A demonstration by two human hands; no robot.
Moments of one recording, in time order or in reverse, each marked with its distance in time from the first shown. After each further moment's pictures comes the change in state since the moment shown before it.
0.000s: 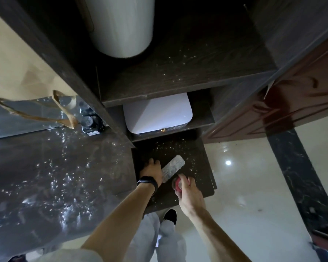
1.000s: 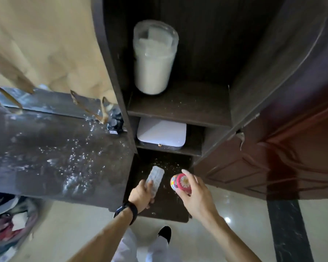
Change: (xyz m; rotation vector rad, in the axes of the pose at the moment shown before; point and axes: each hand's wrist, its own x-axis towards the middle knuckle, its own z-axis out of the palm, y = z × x) left_hand -0.134 0.048 -0.025 -1.088 0.211 -0.255; right_hand -0.034 0.009 -0.190 0.032 0.085 -0.455
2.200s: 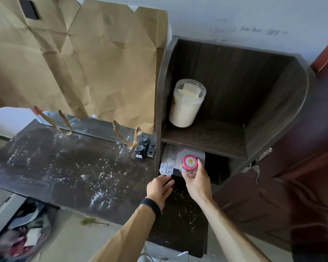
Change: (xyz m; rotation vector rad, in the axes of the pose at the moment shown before) left_hand -0.039 0.099 -0.063 -1.187 0.029 -0.128; right_hand 0.083 -0.093 -0.007 0.257 0.202 0.007
